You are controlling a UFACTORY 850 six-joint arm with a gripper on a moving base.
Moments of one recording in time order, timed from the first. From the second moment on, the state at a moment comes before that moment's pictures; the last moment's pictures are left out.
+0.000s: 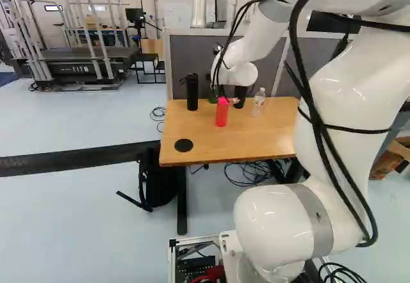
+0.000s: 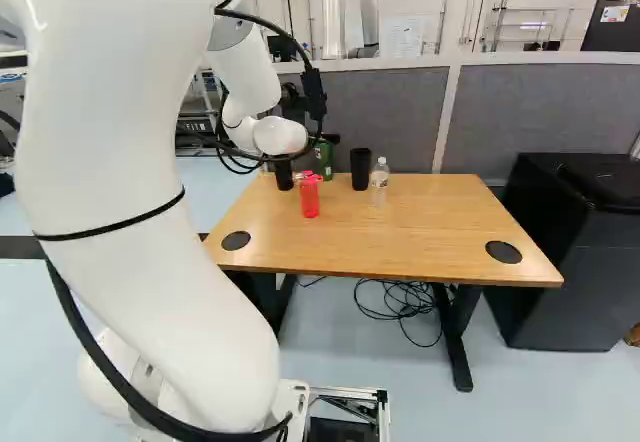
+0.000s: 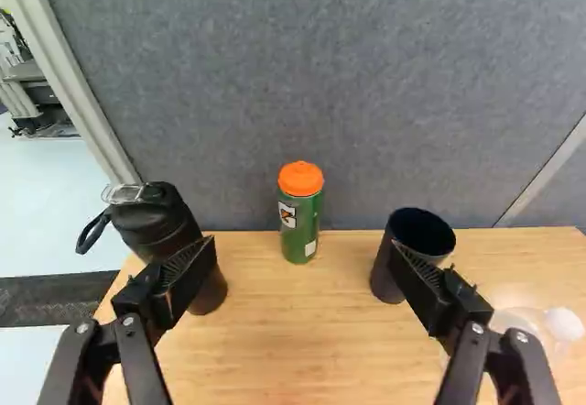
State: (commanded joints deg) arm -2.0 -8.7 -47.1 0.8 31.1 0.0
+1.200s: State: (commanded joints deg) arm -1.9 -20.2 -66.5 4.0 8.0 0.0
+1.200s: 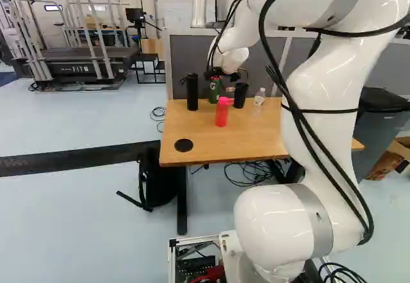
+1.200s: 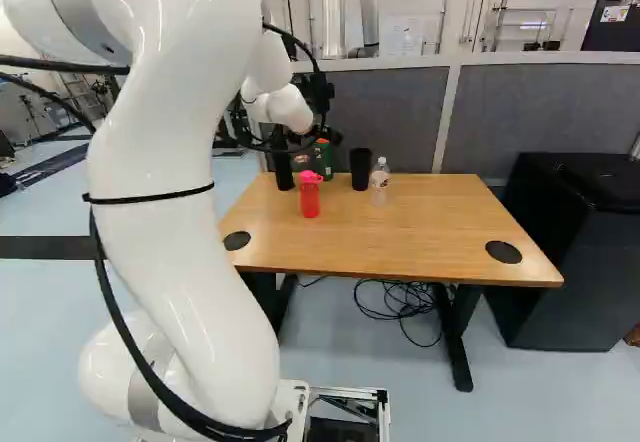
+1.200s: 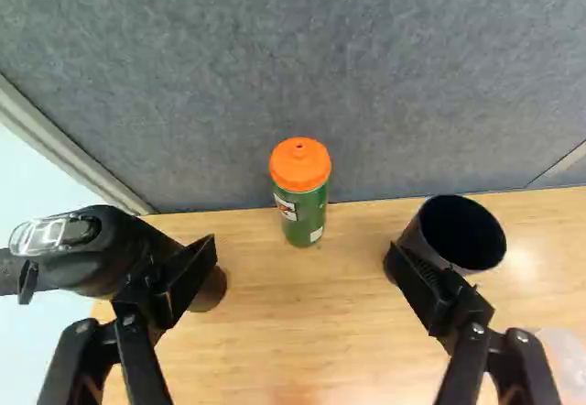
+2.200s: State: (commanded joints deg) arm -1.6 -35.9 -83.7 4.1 6.4 0.0
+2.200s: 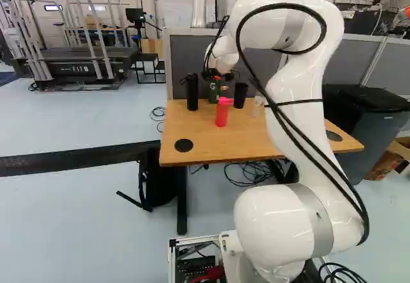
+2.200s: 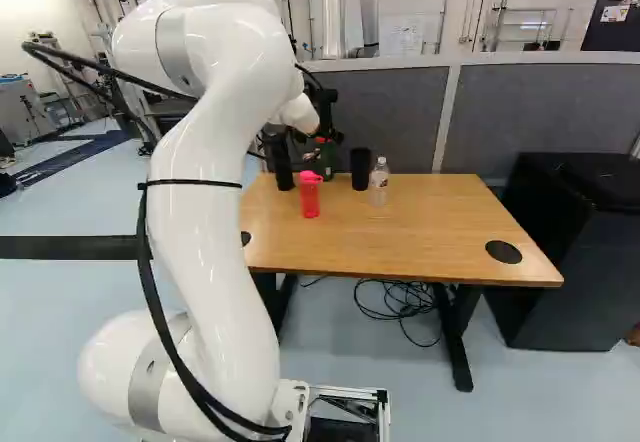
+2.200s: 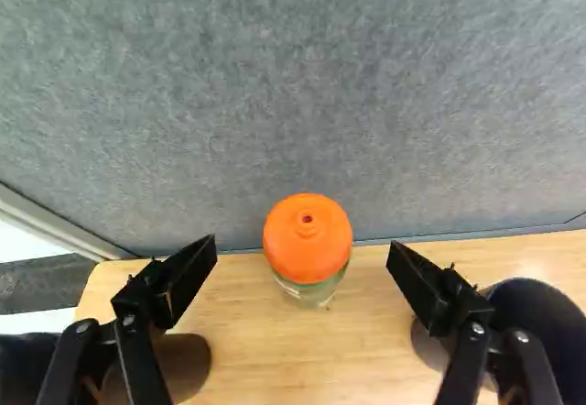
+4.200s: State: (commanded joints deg) arm -2.3 -32.6 -83.5 5.0 4.7 0.0
